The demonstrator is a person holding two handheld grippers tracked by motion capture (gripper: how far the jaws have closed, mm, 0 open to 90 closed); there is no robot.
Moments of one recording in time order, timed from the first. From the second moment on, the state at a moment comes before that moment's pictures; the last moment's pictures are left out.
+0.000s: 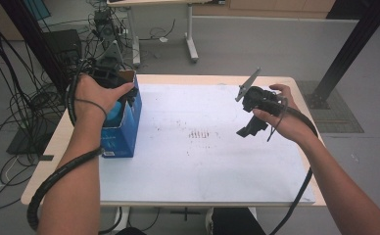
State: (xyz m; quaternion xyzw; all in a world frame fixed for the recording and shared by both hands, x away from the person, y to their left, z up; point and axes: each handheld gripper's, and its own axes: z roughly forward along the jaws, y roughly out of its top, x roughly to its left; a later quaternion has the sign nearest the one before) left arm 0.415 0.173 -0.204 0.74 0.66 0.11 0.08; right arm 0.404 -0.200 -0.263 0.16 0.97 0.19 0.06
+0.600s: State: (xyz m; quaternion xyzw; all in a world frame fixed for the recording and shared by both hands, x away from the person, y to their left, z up) left arm 0.413 0.106 -0.196 0.78 0.60 0.11 0.11; right arm 0.409 -0.208 -0.256 0.16 0.97 0.17 0.07
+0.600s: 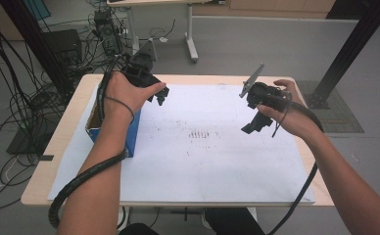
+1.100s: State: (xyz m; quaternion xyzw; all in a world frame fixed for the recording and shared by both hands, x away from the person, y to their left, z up) left arm 0.415 0.091 -0.202 0.80 0.58 0.10 0.12; right arm 0.407 -0.204 -0.256 0.17 0.97 0.16 0.07
